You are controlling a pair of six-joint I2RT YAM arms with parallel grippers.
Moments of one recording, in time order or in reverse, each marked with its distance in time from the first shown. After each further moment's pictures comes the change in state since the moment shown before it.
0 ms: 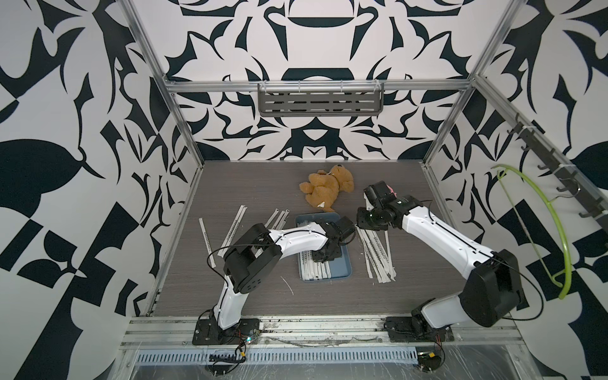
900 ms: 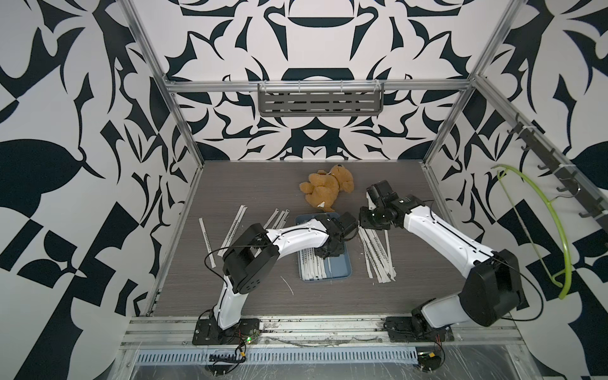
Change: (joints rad) left arm 0.000 -0.017 0.061 -0.031 -0.003 0.060; right arm -0.058 0.001 -0.013 -0.003 -0.004 -0.024
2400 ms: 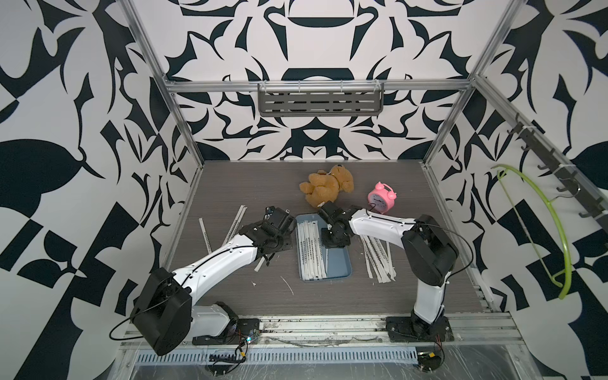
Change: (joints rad) left arm 0.321 -0.666 -0.594 0.175 -0.079 0.224; right arm 0.332 0.444 0.113 0.113 -0.019 0.155
